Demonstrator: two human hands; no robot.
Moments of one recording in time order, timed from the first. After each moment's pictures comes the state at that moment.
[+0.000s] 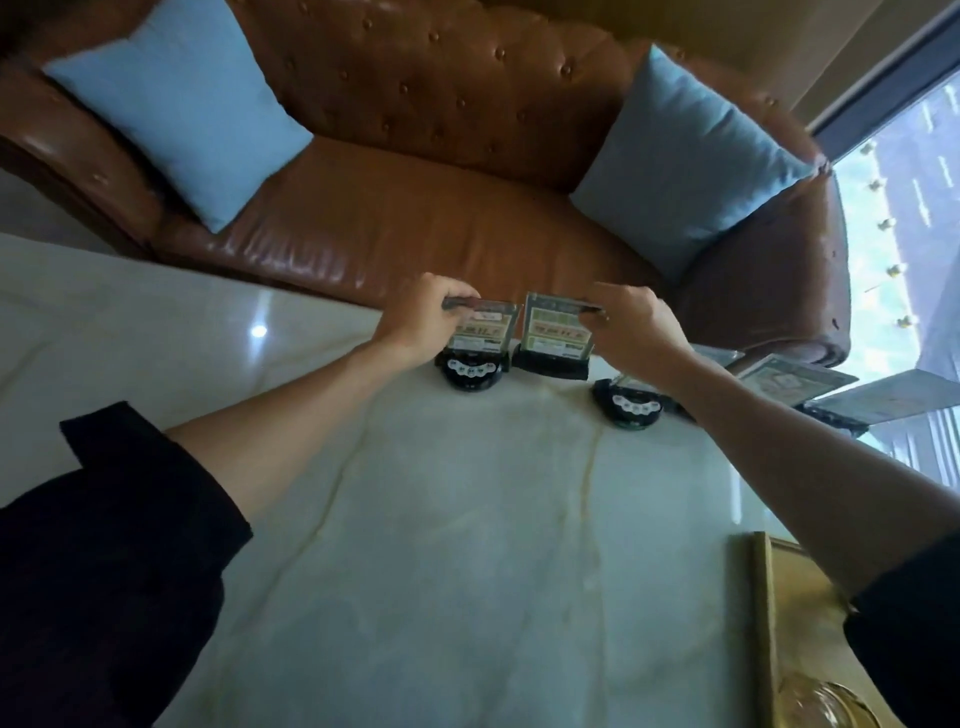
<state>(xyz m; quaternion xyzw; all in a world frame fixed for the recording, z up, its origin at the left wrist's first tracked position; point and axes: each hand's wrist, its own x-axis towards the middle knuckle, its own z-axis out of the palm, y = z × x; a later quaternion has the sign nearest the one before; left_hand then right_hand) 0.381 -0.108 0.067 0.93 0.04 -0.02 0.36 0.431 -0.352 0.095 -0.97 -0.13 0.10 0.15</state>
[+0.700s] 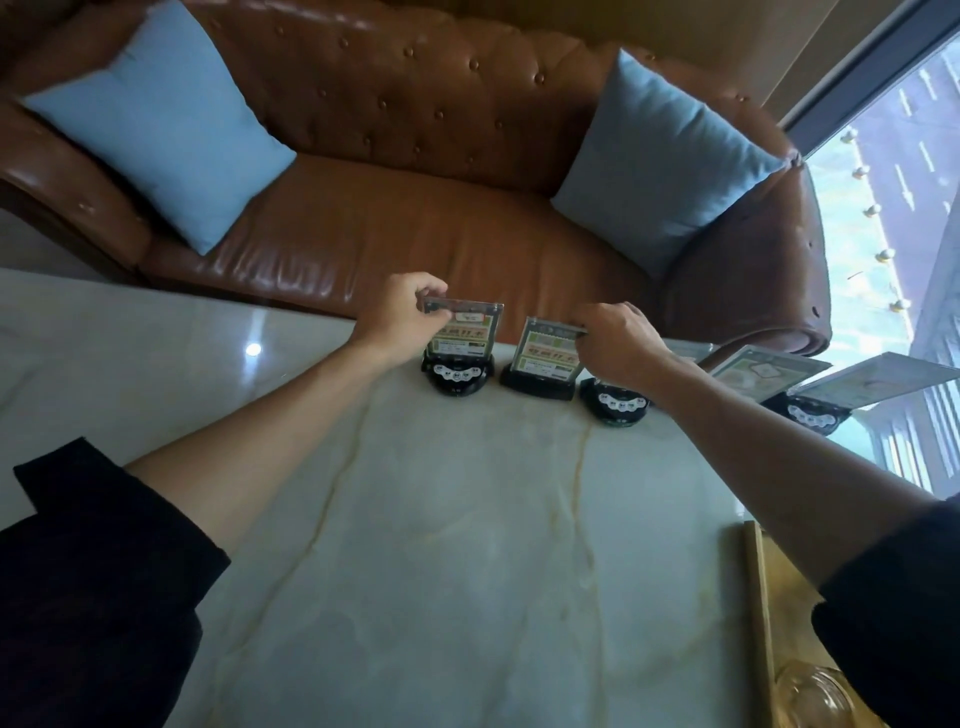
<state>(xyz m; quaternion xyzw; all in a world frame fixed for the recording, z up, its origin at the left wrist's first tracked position) 0.383 -0.109 0.080 0.91 0.10 -0.01 0.40 0.426 -0.364 0.094 -0.97 -0.16 0.13 0.09</state>
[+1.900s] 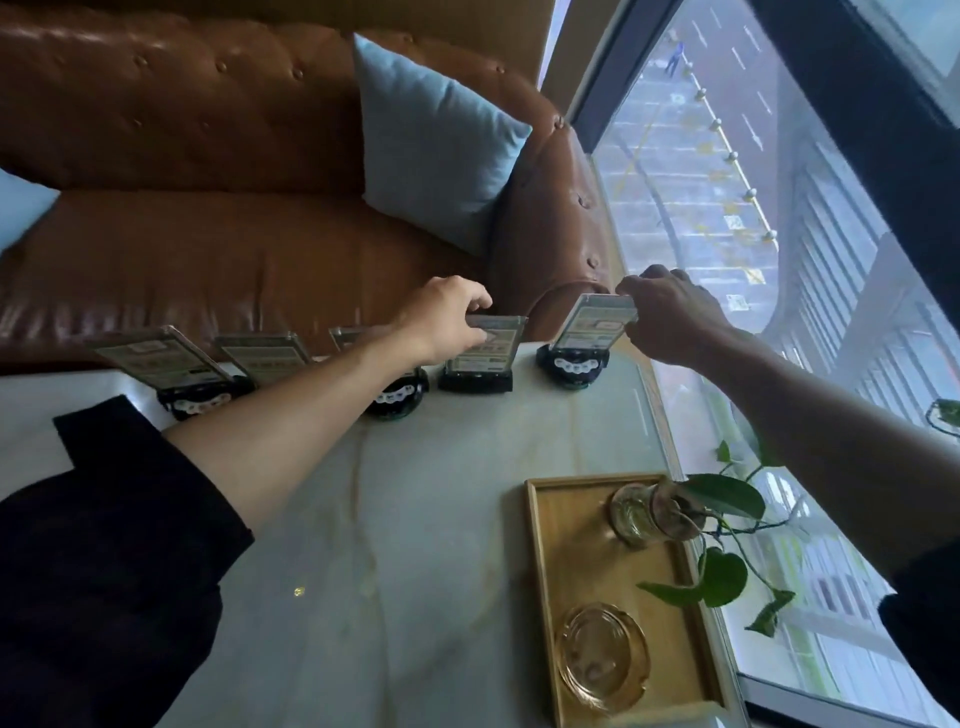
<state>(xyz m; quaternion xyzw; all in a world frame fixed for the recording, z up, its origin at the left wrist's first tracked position) 0.448 -0.467 0.094 0.95 -0.13 -0.14 0.27 0.441 -0.743 0.111 -1.00 -0.03 0.09 -0.01</state>
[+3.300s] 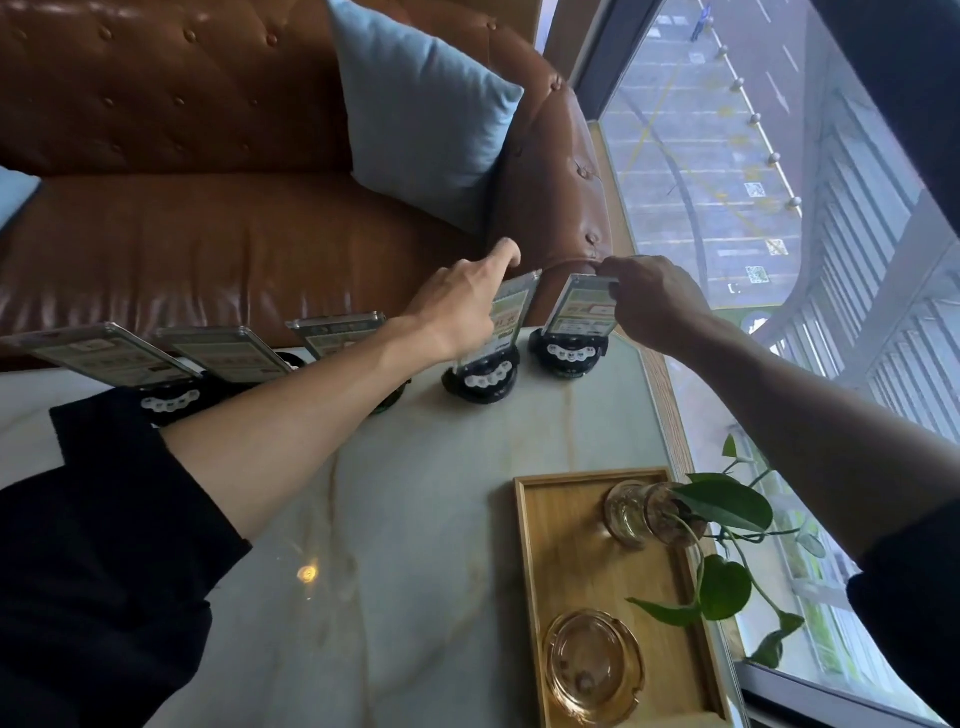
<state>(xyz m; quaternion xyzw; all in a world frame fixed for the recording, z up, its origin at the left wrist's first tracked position) 0.459 -0.518 0.076 0.96 -0.19 -0.07 0.21 0.459 -0.754 0.077 -0.99 -0.05 0.04 0.09</state>
